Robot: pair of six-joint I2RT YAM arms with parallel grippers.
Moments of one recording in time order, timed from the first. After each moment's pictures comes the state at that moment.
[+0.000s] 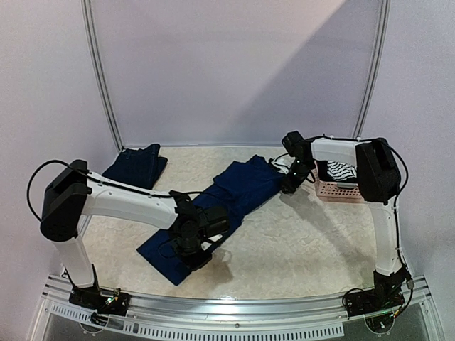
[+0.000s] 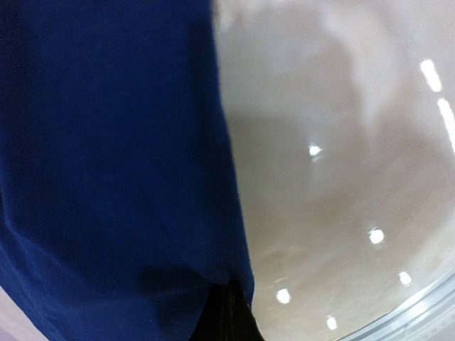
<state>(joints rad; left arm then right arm) -1.11 1.85 1.14 -0.88 -0.05 -0.32 0.43 2.26 1.76 -0.74 0.04 -0.37</state>
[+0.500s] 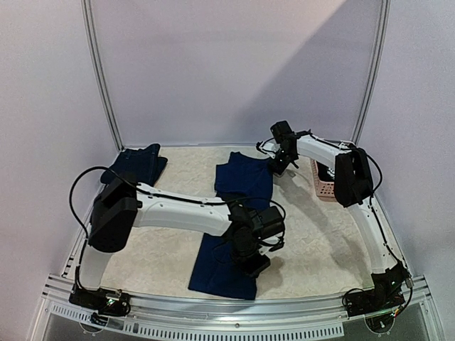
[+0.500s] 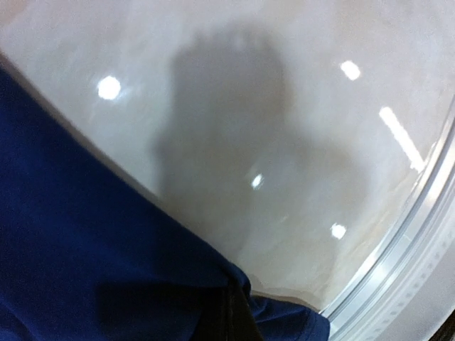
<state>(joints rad) -1.25 2.21 1.66 -0.82 0.19 -0.31 0.43 2.62 2.33 -0.69 0.16 -0.52</state>
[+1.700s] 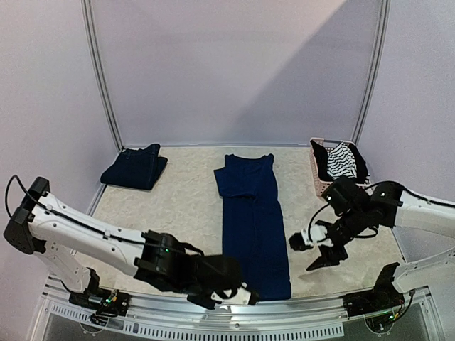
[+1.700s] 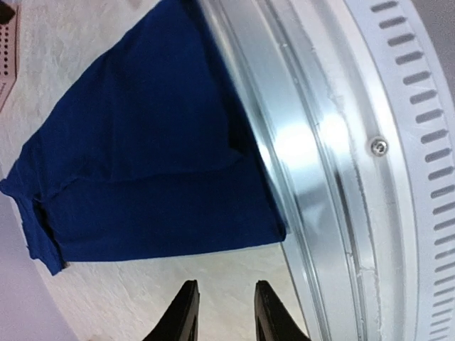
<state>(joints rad) -1.58 1.63 1.11 -0.66 -0.31 0.42 0.84 1.11 0.78 -0.84 -0.41 -0.79</state>
